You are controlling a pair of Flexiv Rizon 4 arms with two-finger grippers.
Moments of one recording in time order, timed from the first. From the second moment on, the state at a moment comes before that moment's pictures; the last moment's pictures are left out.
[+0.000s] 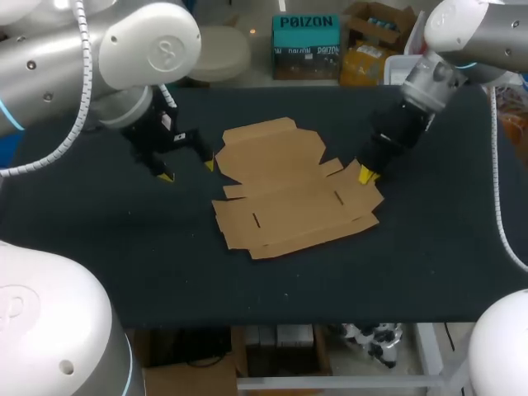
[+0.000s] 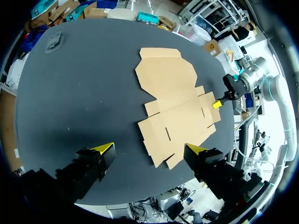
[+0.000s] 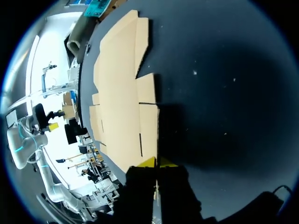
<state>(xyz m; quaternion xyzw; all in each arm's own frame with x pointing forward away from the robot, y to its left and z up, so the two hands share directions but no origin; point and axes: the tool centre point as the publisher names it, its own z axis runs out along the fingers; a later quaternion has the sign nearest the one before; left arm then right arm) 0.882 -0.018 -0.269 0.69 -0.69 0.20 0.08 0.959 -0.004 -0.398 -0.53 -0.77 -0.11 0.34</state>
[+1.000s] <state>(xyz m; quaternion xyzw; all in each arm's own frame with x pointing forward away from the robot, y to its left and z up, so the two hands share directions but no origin) 0.882 -0.018 -0.270 0.69 -0.69 0.20 0.08 0.874 0.007 -0.397 -0.62 -0.69 -0.16 0.35</state>
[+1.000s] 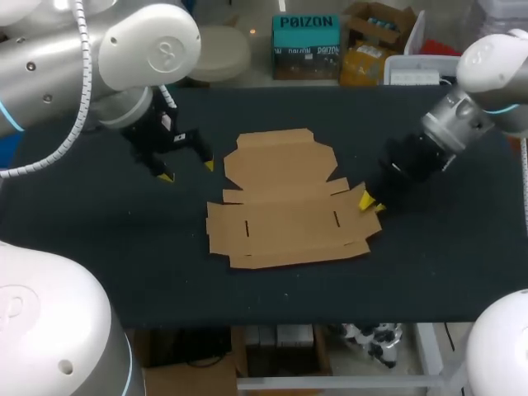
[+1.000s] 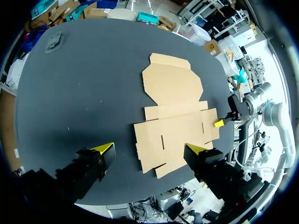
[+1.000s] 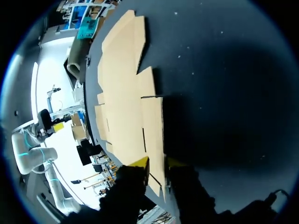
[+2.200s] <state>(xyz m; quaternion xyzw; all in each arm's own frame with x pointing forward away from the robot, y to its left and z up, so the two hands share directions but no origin) 0.882 -0.018 -0.270 0.69 -0.69 0.20 0.08 0.916 0.001 -0.405 -0.59 -0.71 -0.18 0.33</state>
